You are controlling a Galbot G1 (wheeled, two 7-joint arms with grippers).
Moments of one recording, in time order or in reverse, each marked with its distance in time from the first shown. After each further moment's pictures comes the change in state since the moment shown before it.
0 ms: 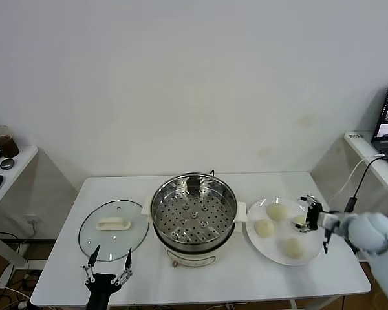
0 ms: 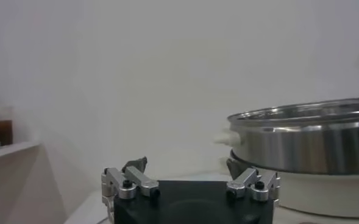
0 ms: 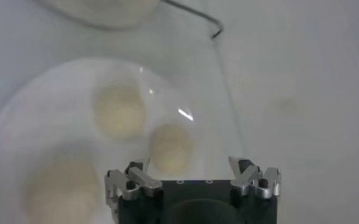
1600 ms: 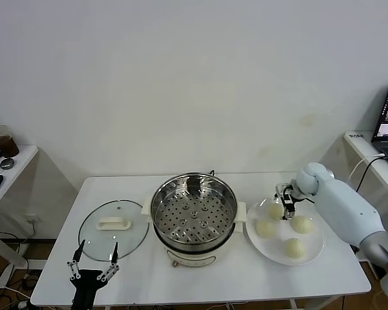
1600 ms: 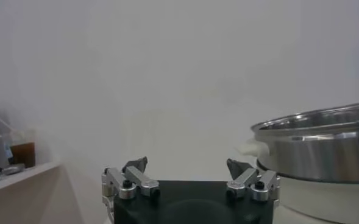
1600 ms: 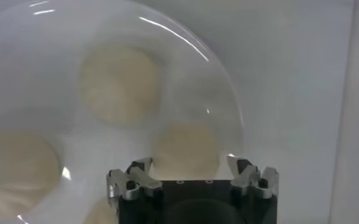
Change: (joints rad) left arm -0.003 0.007 -0.076 0.009 0.007 -0.045 0.016; right arm 0.478 0.304 -0.477 -0.554 -0.133 0.073 -0.166
